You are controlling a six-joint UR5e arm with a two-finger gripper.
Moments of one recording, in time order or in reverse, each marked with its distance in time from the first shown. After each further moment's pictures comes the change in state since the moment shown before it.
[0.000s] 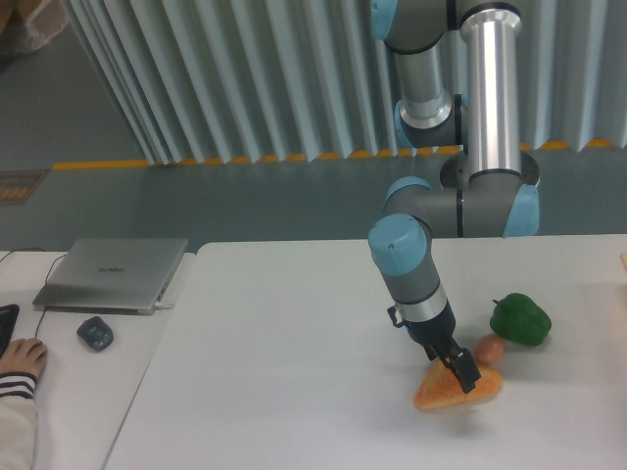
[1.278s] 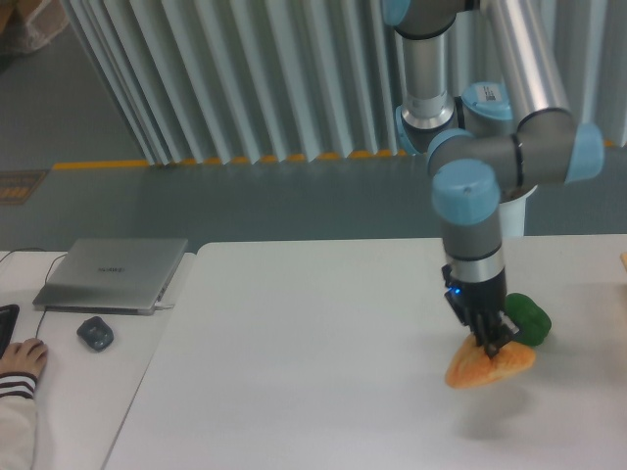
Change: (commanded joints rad) arm 0.213 0.170 0.086 -0.259 -0.190 0.243
